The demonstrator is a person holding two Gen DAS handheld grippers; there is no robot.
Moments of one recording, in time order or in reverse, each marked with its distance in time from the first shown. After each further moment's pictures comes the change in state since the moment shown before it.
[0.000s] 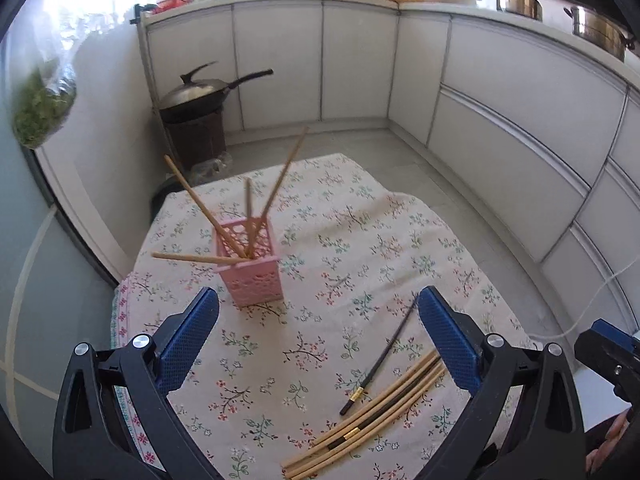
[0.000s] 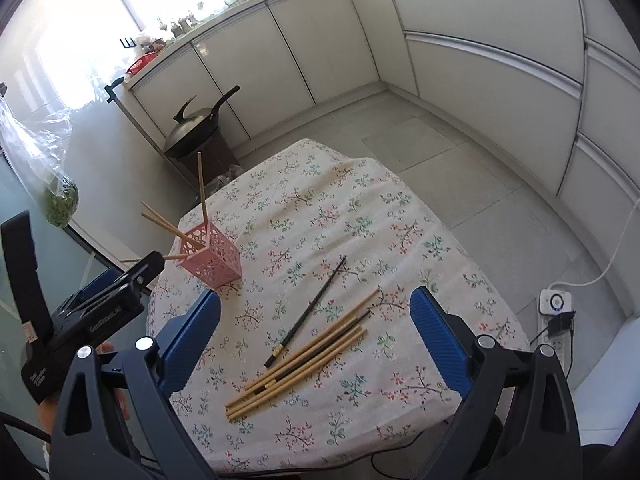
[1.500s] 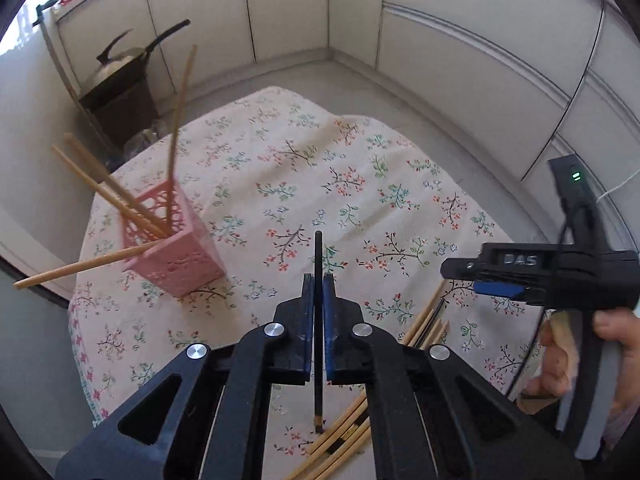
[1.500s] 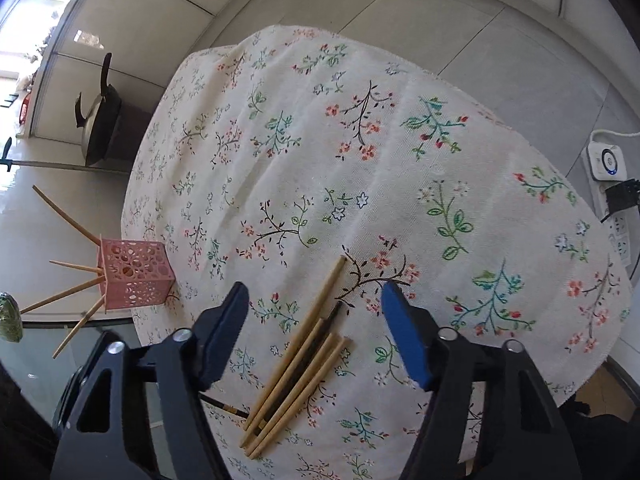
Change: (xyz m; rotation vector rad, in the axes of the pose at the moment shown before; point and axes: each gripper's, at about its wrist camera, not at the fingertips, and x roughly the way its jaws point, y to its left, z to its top) left arm 0.064 -0.024 -0.003 0.177 0.185 -0.117; right arm 0.201 -0.072 0.008 0.422 0.438 0.011
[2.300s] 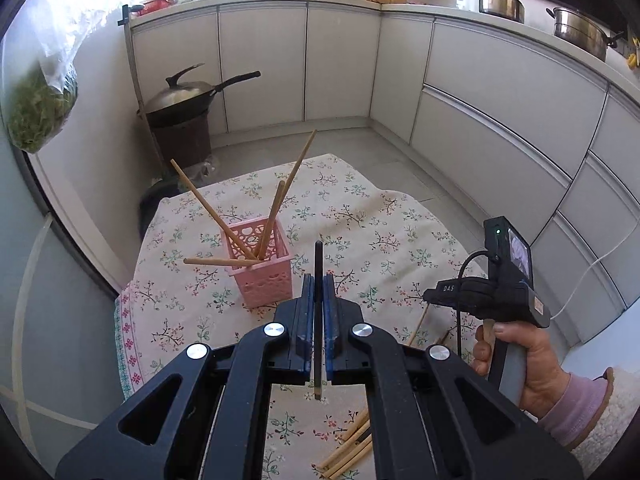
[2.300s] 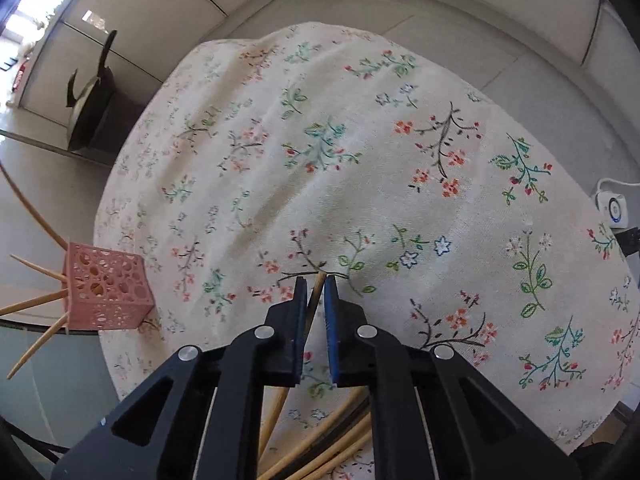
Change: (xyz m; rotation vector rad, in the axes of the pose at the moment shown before) left arm -0.093 0.051 -0.020 -0.148 -0.226 0.056; right arm 0.023 0.061 0.005 -0.137 -0.155 -0.041
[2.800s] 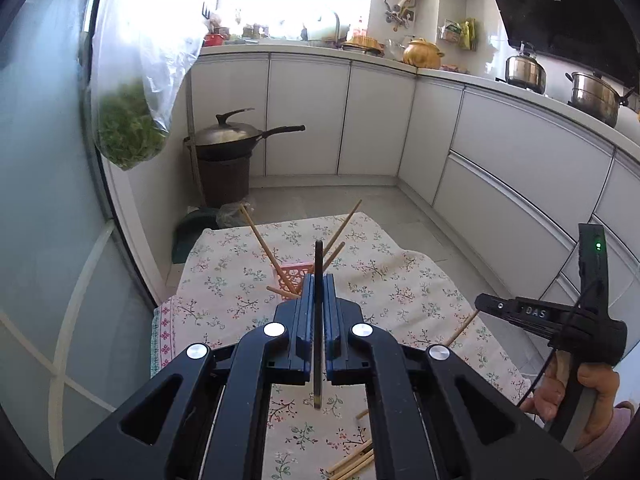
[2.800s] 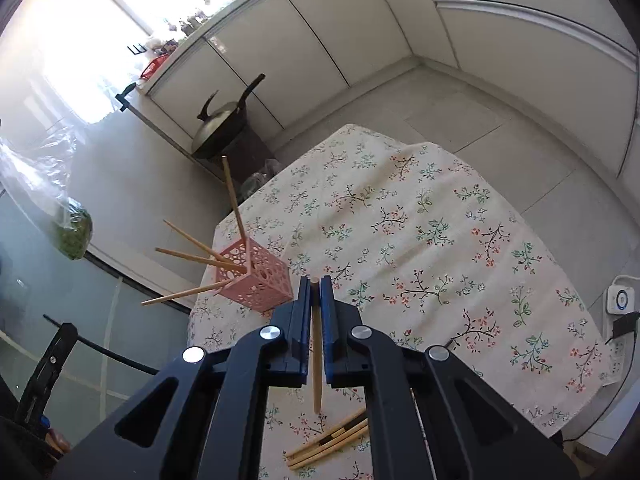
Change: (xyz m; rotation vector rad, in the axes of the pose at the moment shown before) left arm -0.077 0.031 0.000 -0.132 -0.198 0.075; right arm -0.153 0.061 -0.043 -0.256 -0.220 0.227
